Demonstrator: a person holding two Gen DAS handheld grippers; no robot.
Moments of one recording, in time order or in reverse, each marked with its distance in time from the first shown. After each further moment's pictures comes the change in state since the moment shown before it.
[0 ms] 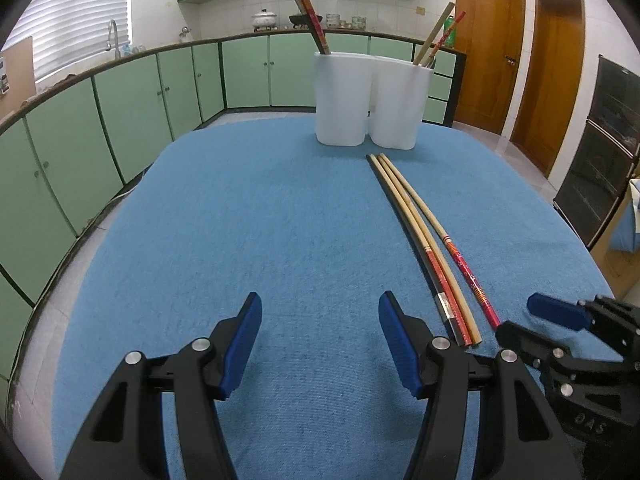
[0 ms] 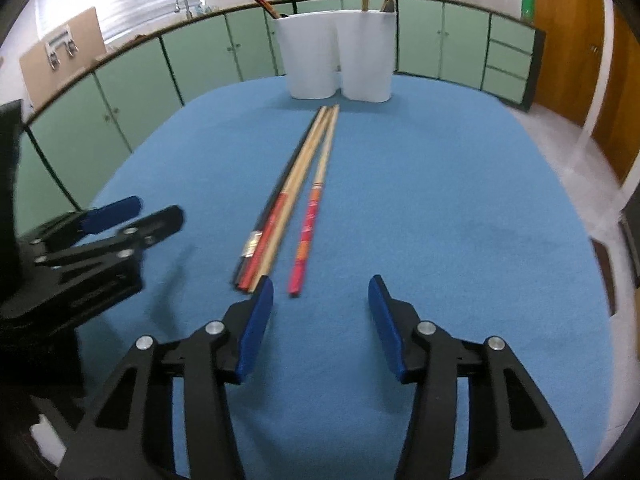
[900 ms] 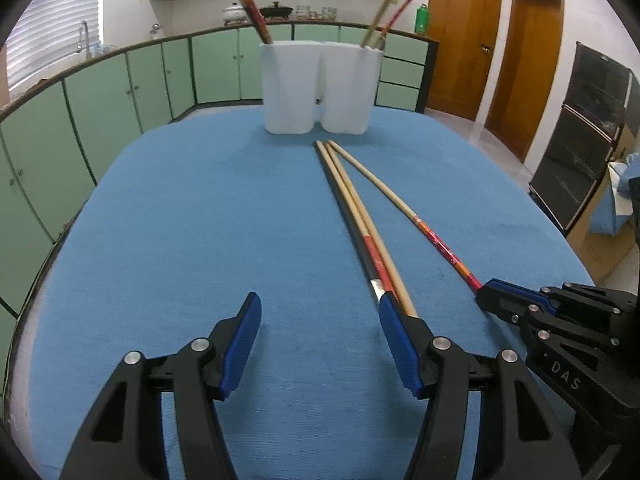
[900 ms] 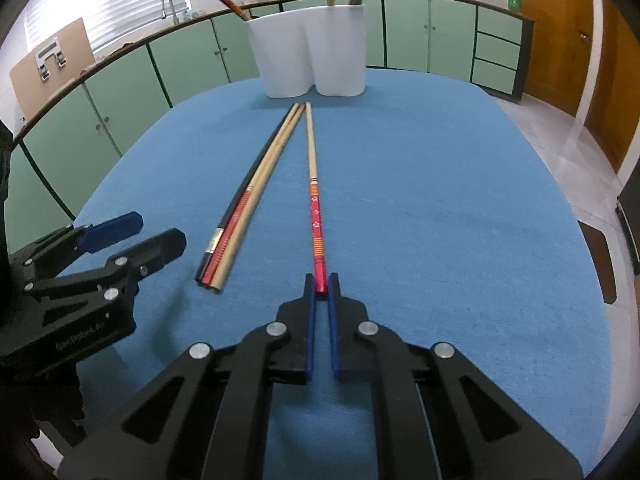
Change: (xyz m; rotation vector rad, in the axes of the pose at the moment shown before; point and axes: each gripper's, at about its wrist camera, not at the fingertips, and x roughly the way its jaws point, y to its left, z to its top) left arm 0.005 -0.038 -0.005 0.049 0.043 -0.092; right arm -0.002 -0.029 -0.004 0.050 0.000 -0.032
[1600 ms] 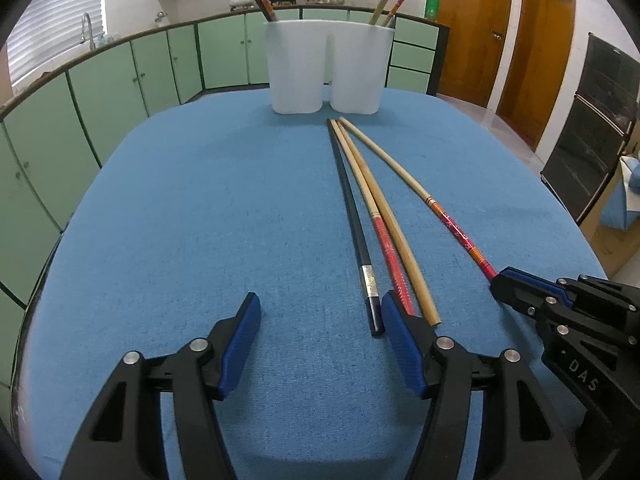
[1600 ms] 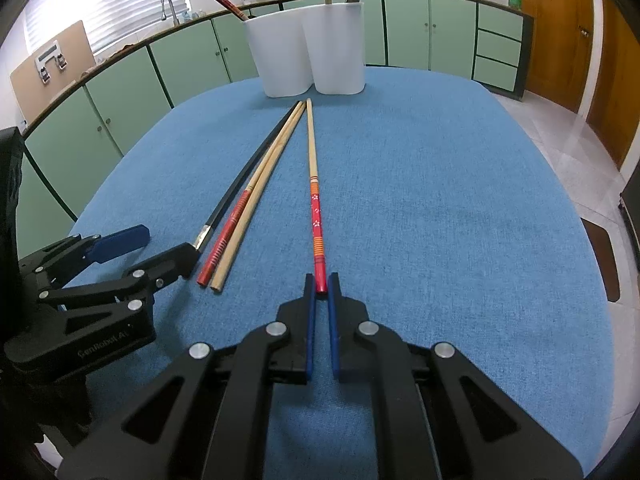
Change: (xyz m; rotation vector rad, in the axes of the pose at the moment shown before) left arm 0.008 0.000 -0.005 -0.008 0.056 0.046; right arm 0.000 0.000 0.000 -0.007 0.004 0.007
